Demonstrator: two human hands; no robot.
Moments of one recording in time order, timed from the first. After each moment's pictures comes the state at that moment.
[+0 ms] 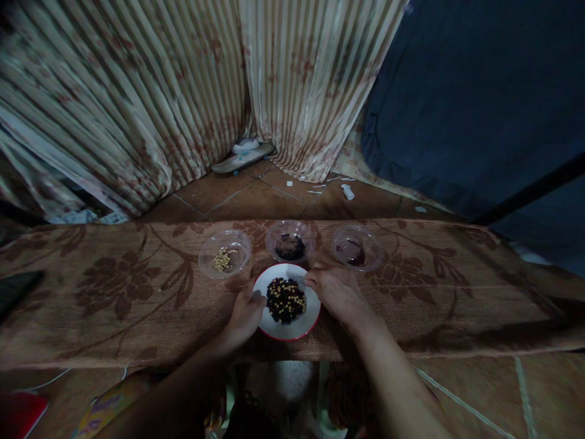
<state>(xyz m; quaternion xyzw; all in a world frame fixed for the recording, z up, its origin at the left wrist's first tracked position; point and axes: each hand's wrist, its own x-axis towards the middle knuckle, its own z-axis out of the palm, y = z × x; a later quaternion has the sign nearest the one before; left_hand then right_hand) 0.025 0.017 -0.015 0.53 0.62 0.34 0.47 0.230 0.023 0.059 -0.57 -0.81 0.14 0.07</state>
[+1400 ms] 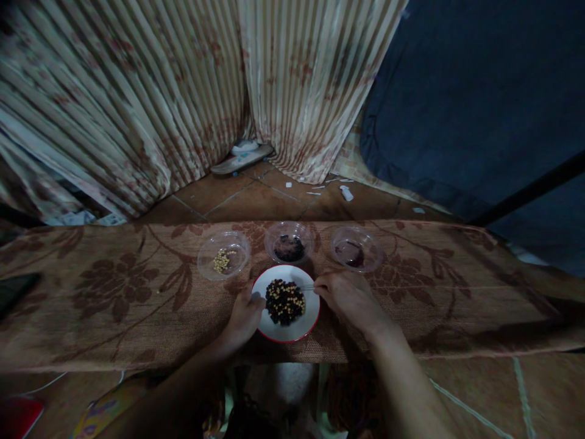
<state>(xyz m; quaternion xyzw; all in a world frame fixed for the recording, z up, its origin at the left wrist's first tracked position) 0.025 0.016 -0.017 0.54 0.62 0.34 0.46 0.246 0.013 0.063 -0.59 -0.79 0.14 0.04</state>
